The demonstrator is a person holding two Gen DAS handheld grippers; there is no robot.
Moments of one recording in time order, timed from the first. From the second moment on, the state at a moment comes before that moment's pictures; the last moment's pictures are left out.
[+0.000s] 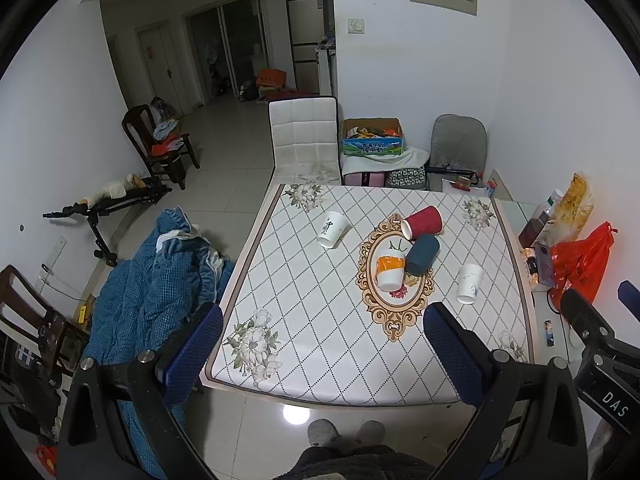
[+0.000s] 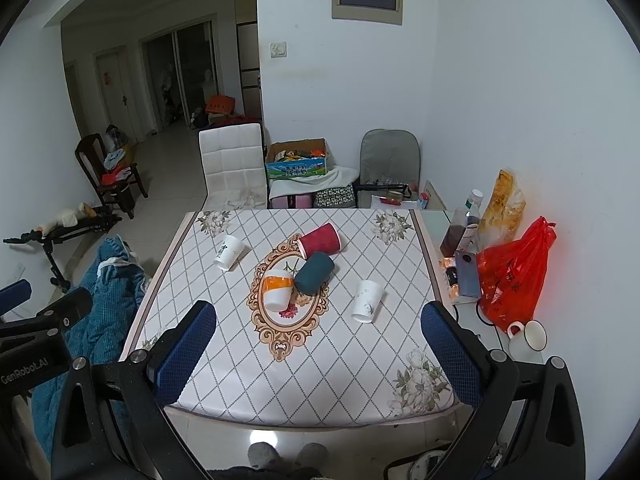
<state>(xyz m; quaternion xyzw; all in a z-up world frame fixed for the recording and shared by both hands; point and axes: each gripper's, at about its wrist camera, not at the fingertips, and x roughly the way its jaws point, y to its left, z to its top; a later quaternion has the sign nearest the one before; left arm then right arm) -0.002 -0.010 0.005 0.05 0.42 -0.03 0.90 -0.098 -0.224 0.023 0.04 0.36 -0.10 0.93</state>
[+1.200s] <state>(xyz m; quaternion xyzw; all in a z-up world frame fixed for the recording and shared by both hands) -0.003 -0.017 0.000 0.04 0.42 -0.03 0.90 -0.095 -0.224 0.016 0.04 0.36 -0.10 0.93</state>
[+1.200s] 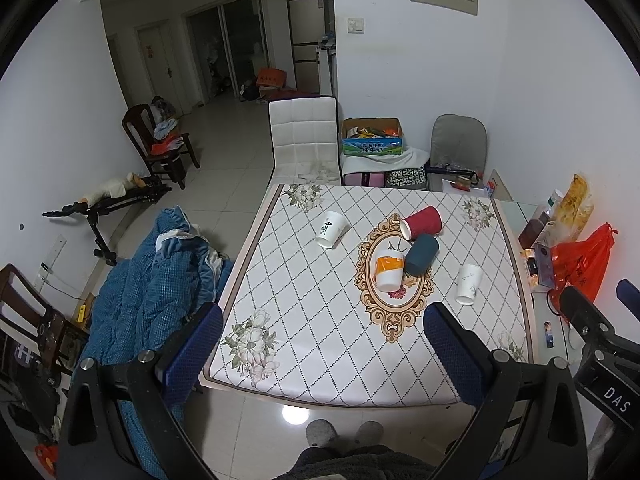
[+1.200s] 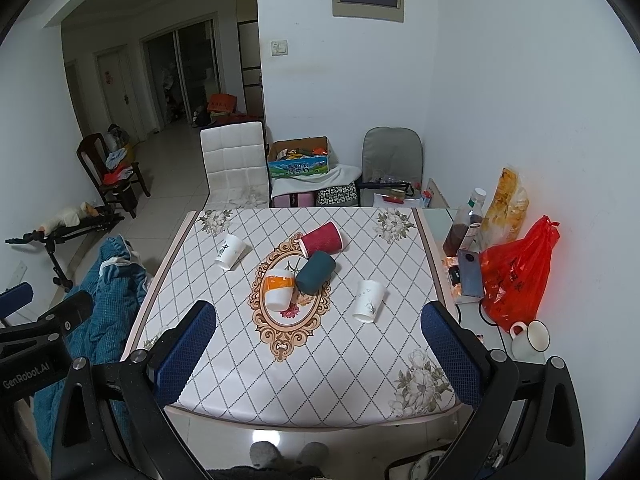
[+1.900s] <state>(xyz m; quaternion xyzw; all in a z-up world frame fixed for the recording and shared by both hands) -0.002 -0.014 -0.001 0.04 0.42 -0.03 0.90 -0.084 -0.222 0.017 0.04 0.37 -0.09 0.93</state>
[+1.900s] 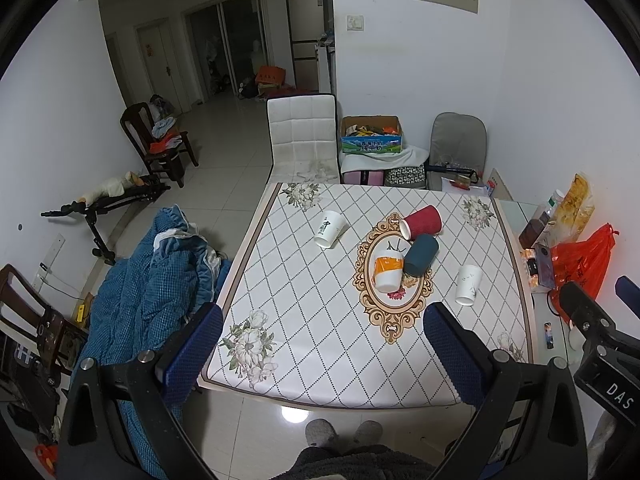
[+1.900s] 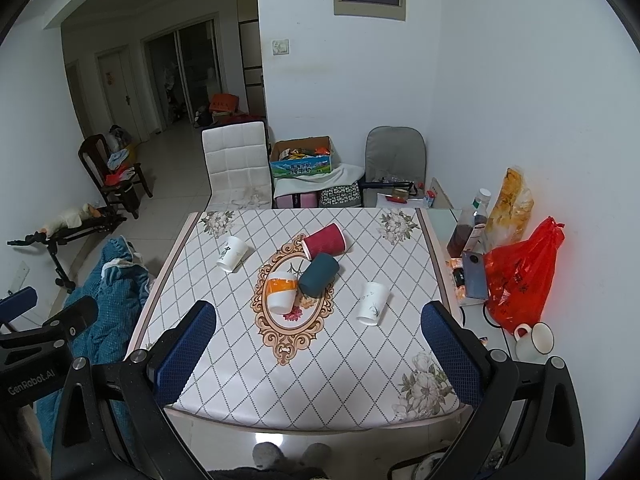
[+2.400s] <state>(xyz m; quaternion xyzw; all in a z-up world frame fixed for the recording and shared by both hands) 0.035 -0.017 -0.049 0.03 0.47 0.01 0.88 -0.029 -0.232 -0.043 0.04 0.43 -0.07 0.90</state>
